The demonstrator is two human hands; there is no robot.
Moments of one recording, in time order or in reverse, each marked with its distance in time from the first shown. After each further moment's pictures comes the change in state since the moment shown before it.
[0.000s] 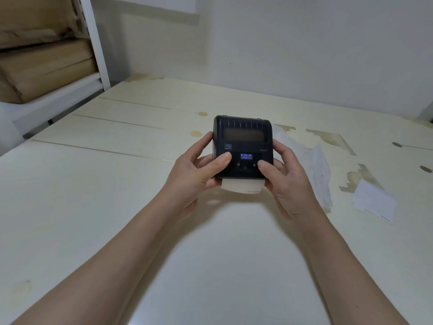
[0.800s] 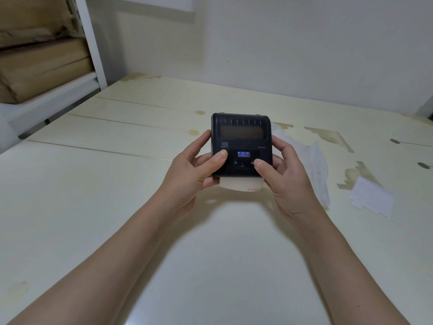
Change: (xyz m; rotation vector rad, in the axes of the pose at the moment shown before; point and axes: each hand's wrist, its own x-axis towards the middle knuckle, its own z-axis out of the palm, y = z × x) left_hand 0.001 -0.003 -0.001 -0.003 -0.025 0.016; right_hand -0.004 -0.004 0.000 -0.070 0.001 -0.045
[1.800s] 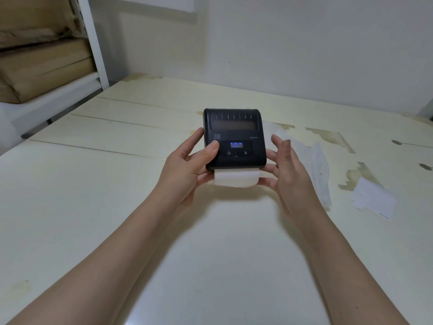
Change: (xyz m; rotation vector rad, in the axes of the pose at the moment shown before) left_hand 0.006 0.003 -0.006 -0.154 0.098 0.007; right_hand 0.004 -0.004 0.002 -0.030 0.029 0.062
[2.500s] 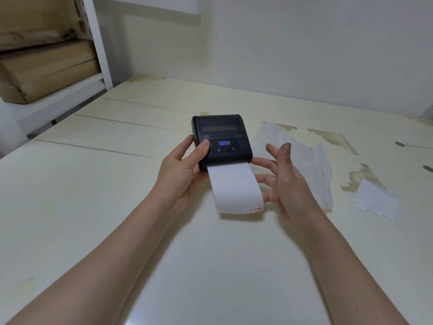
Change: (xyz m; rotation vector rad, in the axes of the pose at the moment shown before) left_hand 0.003 0.000 -0.007 -0.123 0.134 -0.056; right_hand -0.001 -0.002 0.006 0.019 -0.043 0.201
